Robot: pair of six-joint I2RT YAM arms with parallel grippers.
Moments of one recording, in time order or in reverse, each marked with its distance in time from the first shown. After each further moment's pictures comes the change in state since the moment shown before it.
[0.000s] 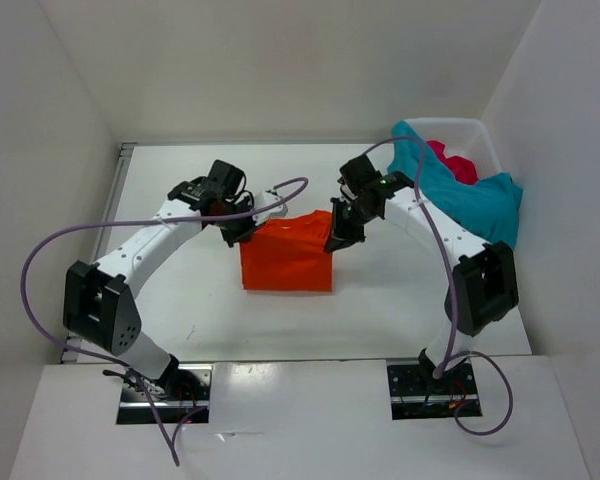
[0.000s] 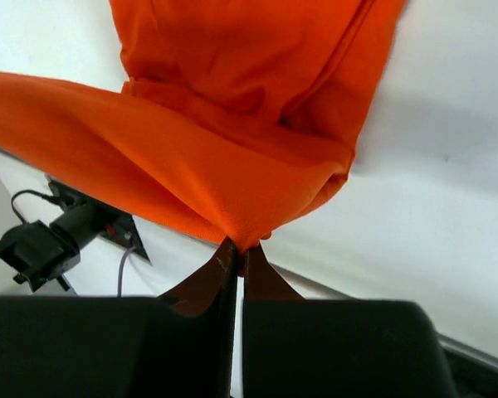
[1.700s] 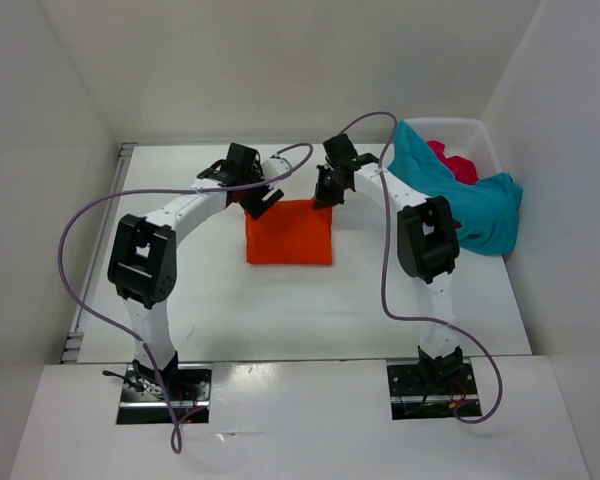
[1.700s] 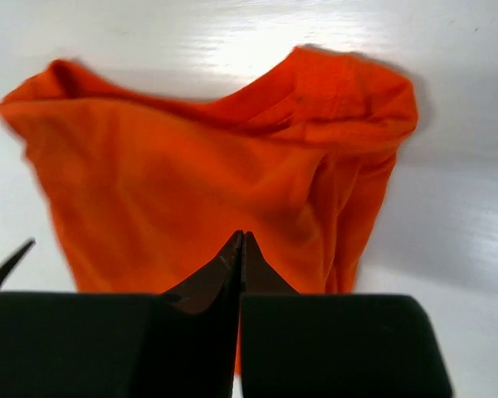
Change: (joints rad) left arm 0.069 0.372 0.191 0.451 -0.222 -0.161; right arm -0.088 0.520 0.407 0.308 0.156 -0.074
